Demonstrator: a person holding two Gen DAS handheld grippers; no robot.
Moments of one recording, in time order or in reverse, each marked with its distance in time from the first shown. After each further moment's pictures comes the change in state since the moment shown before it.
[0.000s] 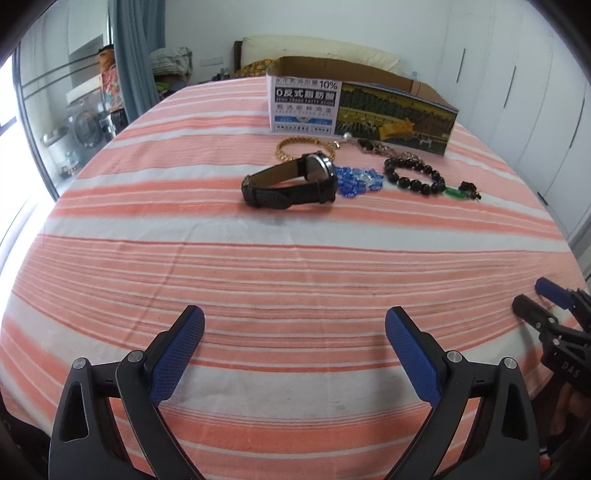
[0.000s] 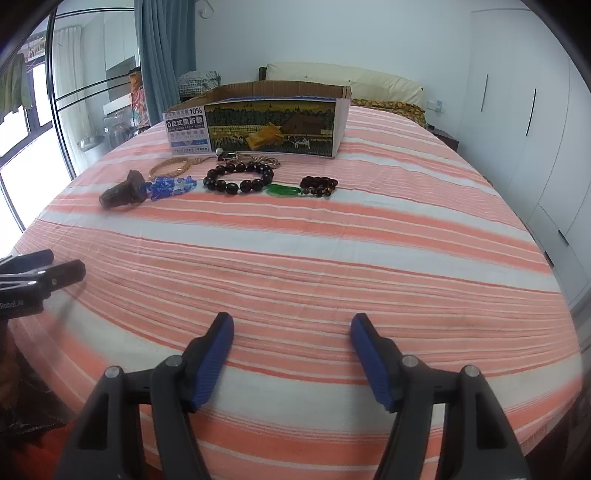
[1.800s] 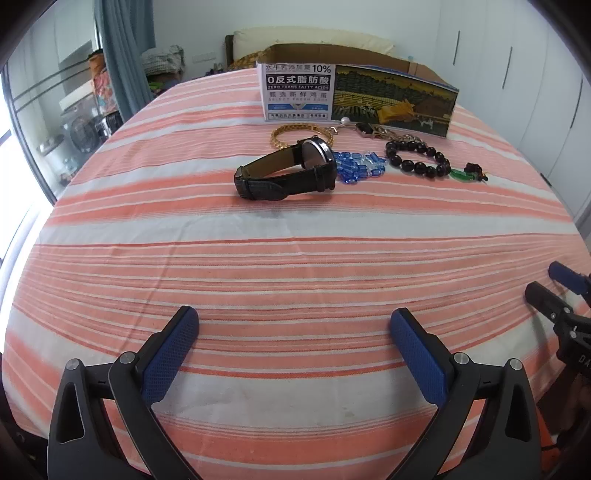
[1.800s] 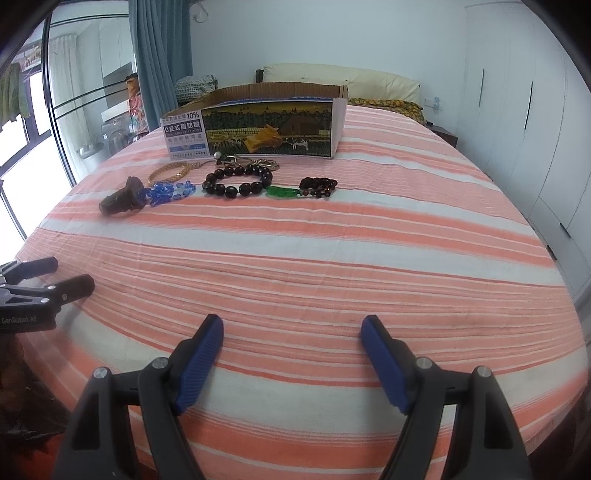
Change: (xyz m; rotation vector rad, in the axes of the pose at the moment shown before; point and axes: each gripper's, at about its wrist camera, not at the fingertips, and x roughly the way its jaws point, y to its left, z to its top) left arm 0.009 -0.003 0.002 0.056 0.040 0.023; right arm 0.000 -0.004 0.001 0.045 0.003 0.020
